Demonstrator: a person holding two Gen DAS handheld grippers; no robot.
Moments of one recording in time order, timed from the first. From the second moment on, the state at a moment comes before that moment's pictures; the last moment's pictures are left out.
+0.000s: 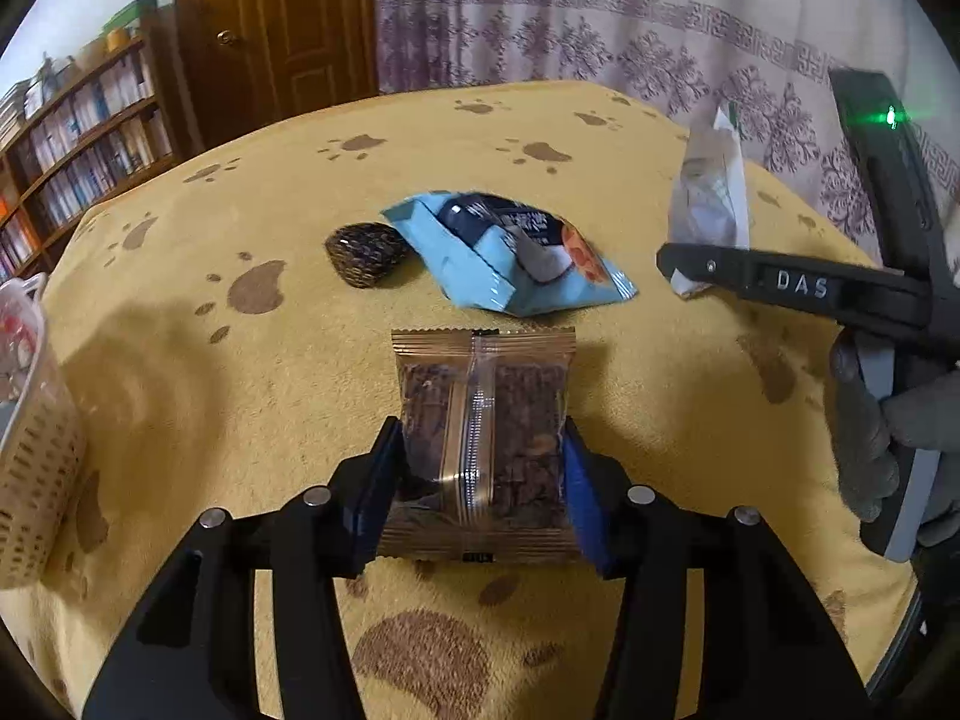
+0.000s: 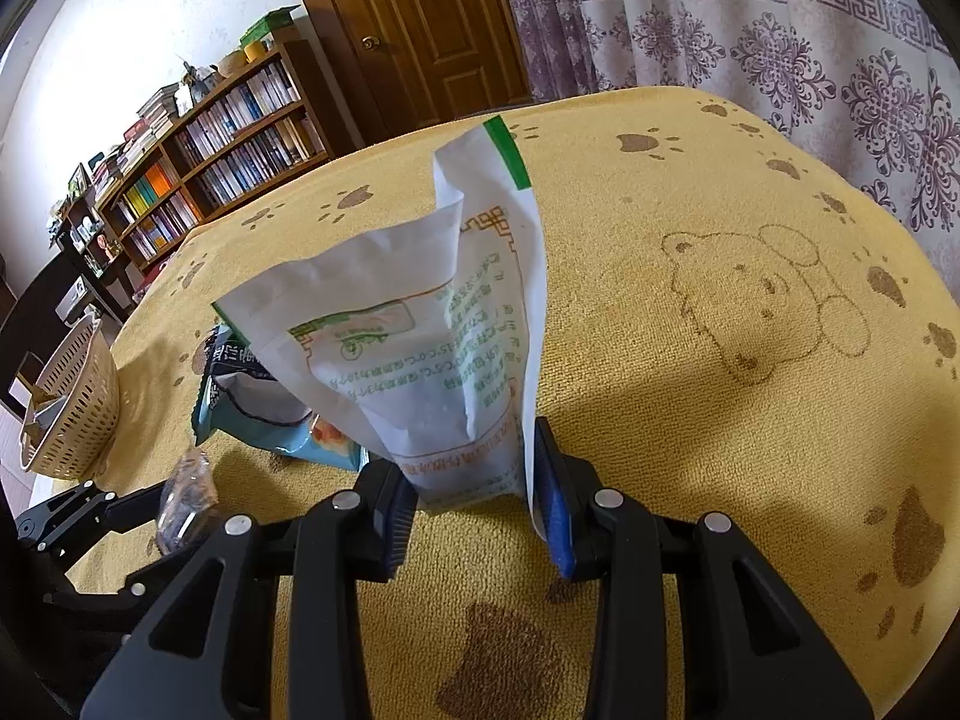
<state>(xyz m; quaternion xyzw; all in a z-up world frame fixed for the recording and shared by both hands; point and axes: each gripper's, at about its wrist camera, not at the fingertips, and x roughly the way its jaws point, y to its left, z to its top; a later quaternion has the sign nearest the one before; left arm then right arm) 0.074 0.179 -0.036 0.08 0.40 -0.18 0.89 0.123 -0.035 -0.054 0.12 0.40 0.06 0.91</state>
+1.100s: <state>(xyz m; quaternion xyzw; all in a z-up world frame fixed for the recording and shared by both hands) 0.060 0.371 0.072 -0.06 0.26 0.08 0.96 0.119 -0.038 -0.051 0.13 0.39 0.07 0.91</state>
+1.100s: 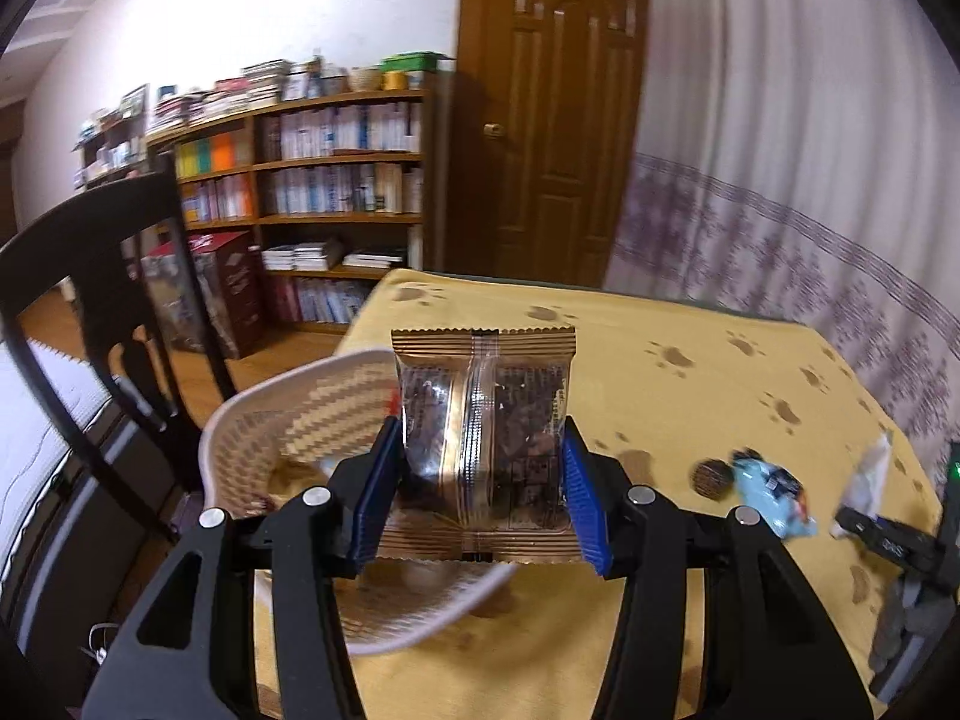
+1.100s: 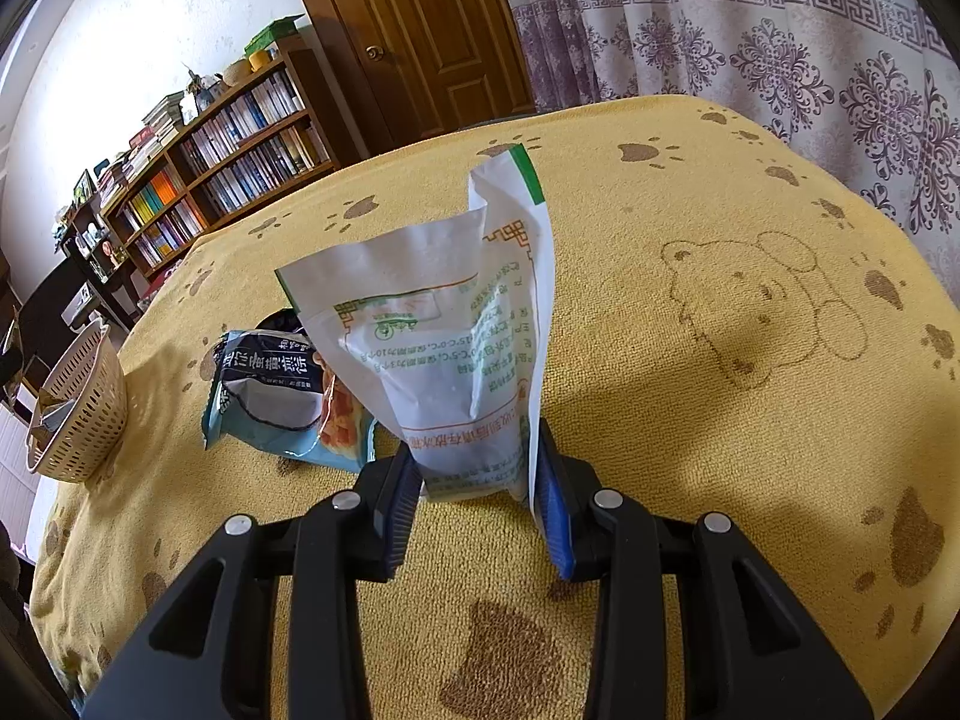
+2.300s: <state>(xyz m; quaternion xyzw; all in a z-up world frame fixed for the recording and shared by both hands) 0.059 0.407 0.066 -0.12 0.26 0.14 0.95 0.119 -0.046 -0.048 0.14 0.38 0.07 0.91</state>
